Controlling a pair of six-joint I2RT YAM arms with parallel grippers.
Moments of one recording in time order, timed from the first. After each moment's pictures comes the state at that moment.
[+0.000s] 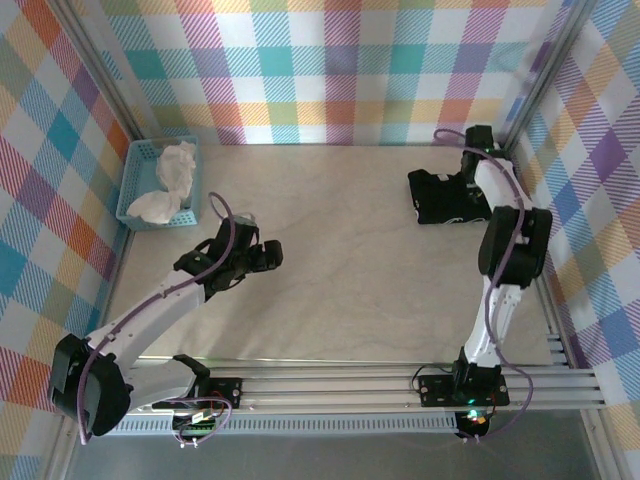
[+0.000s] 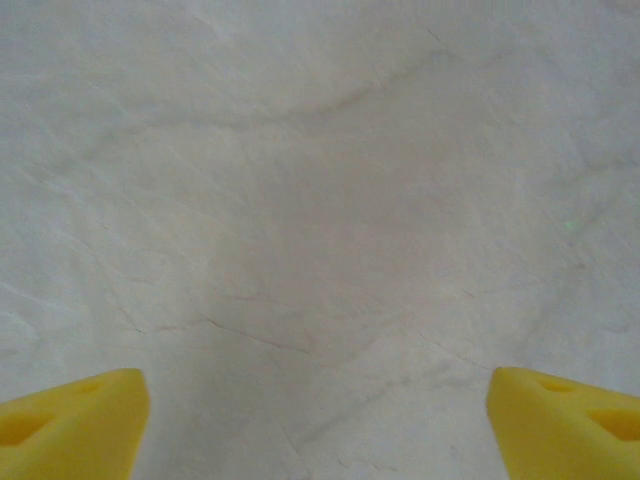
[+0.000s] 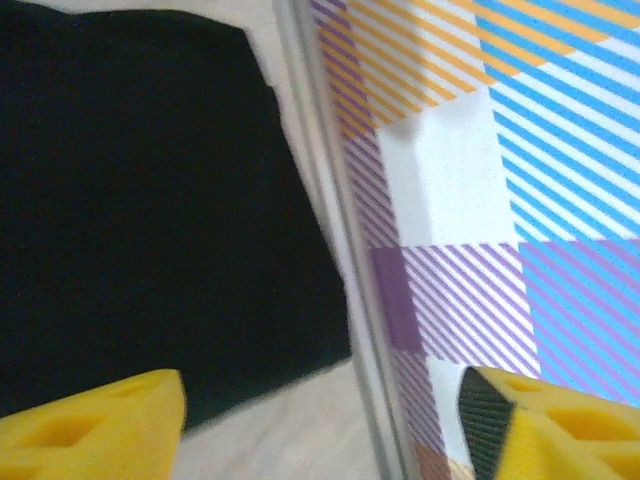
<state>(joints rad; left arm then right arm) -0.50 1.15 0.84 -0.53 -0.18 -0.54 -0.05 2.04 1.73 -0.75 0.62 -0.11</state>
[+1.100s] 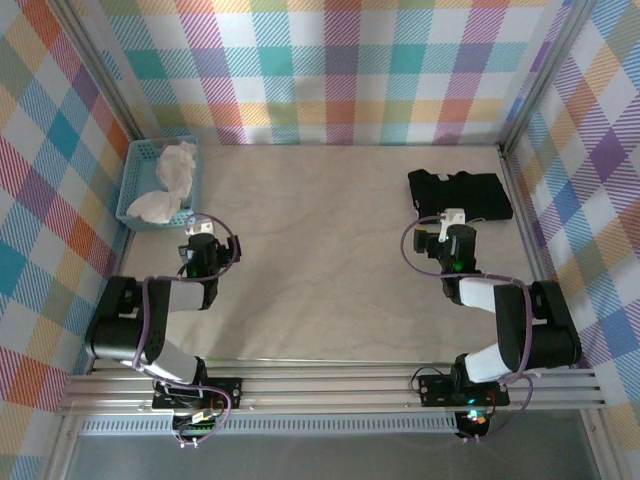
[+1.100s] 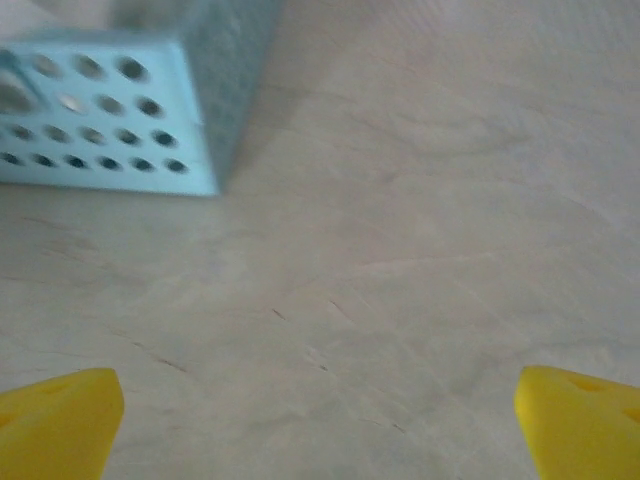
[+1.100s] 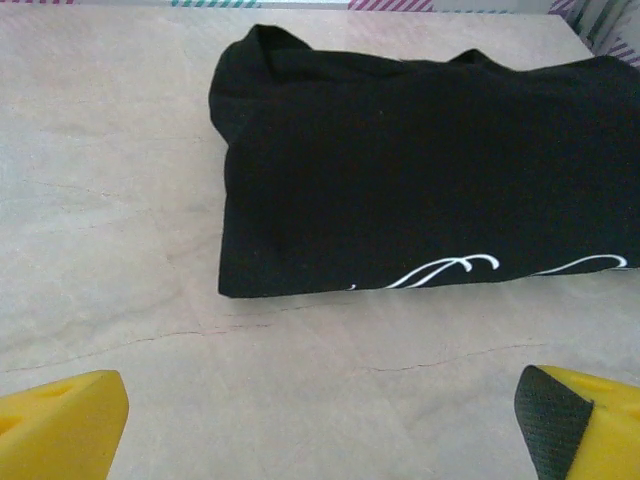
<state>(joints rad) -0.08 1.54 0.41 0.61 -0.25 -0.15 0.09 1.47 0.43 0.58 0.14 0.02</state>
